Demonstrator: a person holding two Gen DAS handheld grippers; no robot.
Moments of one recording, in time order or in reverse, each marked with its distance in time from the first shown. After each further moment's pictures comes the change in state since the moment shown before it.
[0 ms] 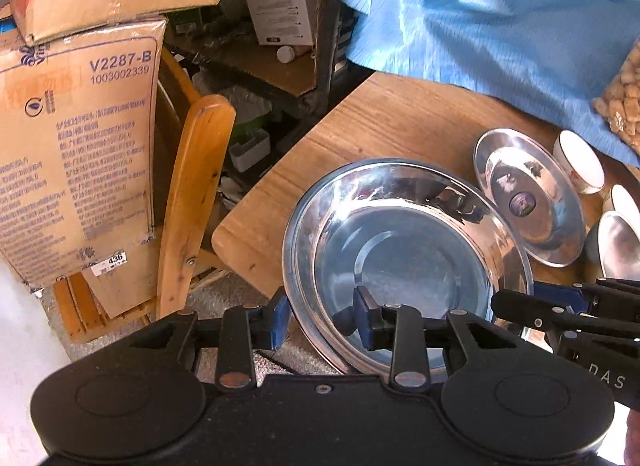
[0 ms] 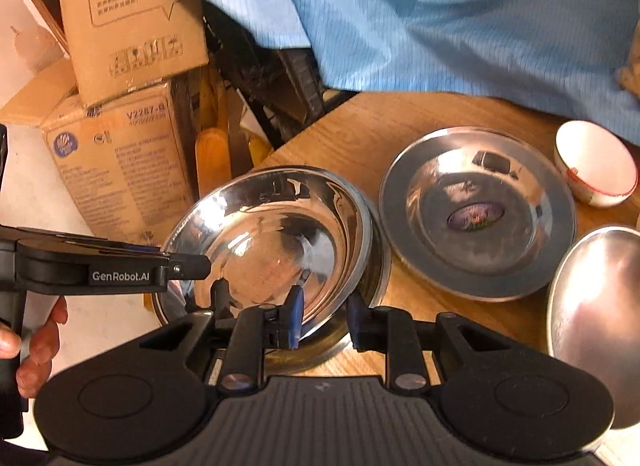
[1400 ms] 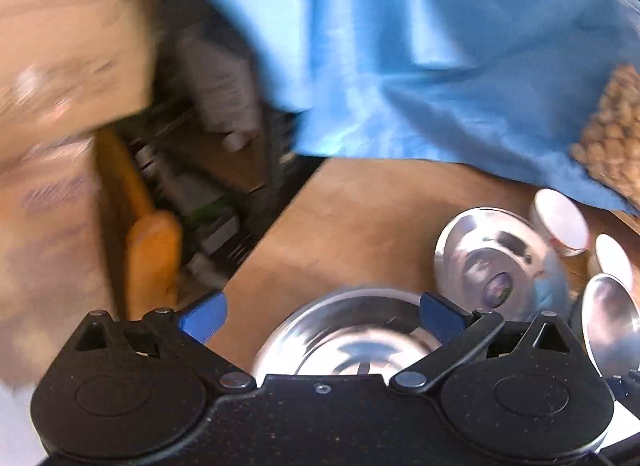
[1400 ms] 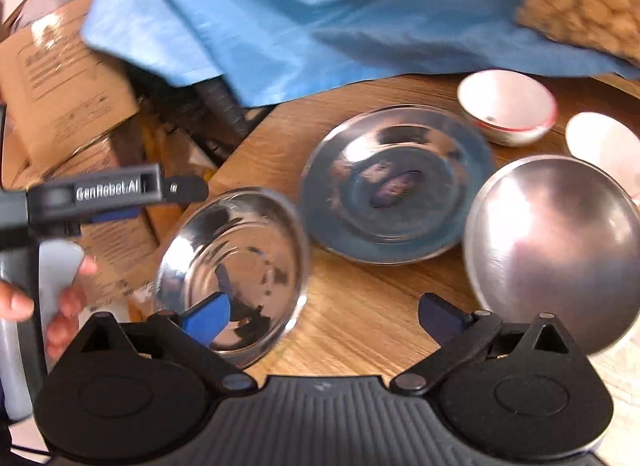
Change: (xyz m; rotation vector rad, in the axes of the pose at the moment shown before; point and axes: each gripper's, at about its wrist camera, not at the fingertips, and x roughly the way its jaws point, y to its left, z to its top) left arm 0.017 -0.043 0.066 0.132 -0.169 -0.073; right arm -0.023 -0.045 -0.019 0.289 -0.084 -0.086
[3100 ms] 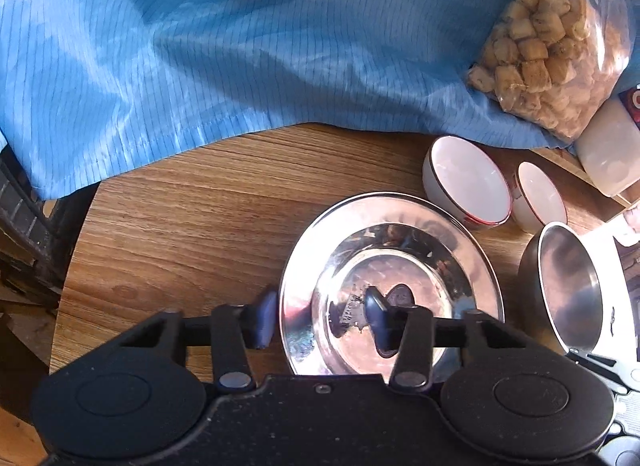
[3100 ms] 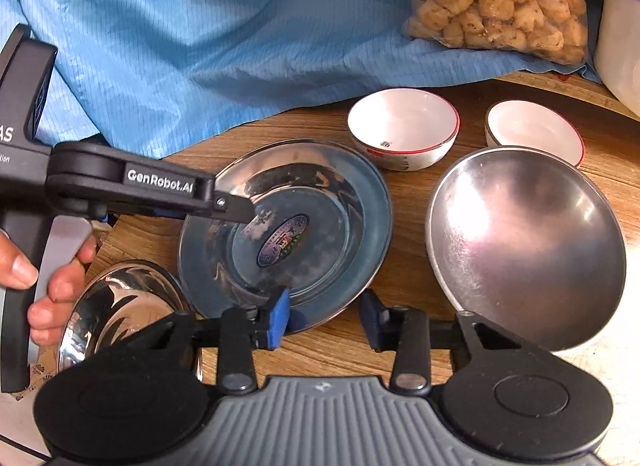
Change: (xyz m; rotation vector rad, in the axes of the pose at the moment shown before) left arm 0.104 -0.066 0.048 0.253 0.190 -0.395; right arm 0.030 -0.022 0.017 0.123 -0.107 -0.233
